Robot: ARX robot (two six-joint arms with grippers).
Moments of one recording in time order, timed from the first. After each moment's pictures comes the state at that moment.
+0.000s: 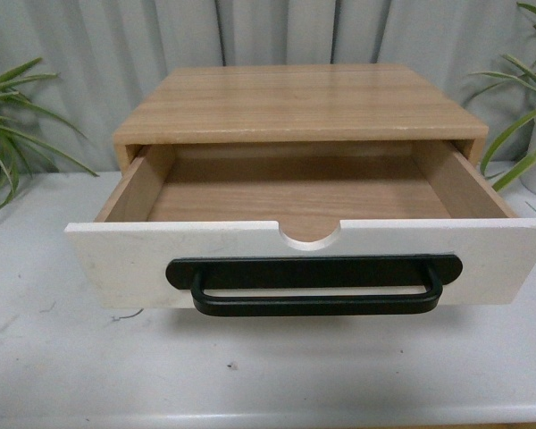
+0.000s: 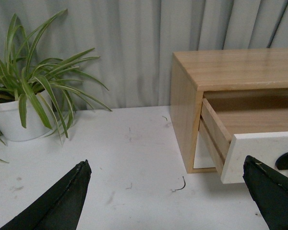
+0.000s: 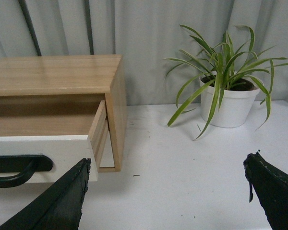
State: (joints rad) left arm 0.00 0.01 0.01 0.00 0.00 0.00; right arm 0.00 0.00 0.01 0.00 0.00 0.00
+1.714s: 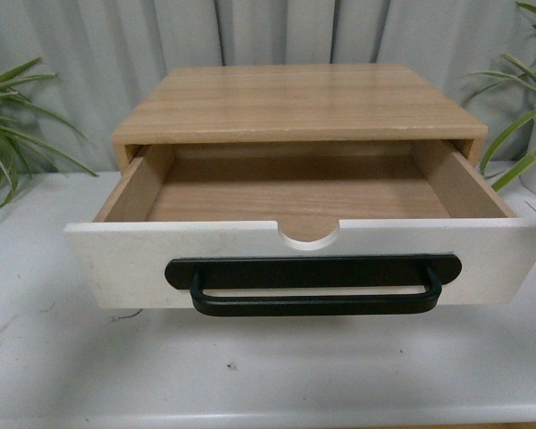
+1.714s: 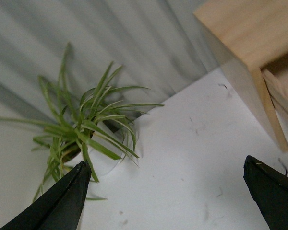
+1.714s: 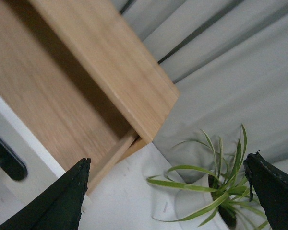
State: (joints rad) left arm -0.13 0.88 0.37 0.36 -0.26 0.59; right arm 0.20 0.97 0.37 0.52 -0.13 -0.79
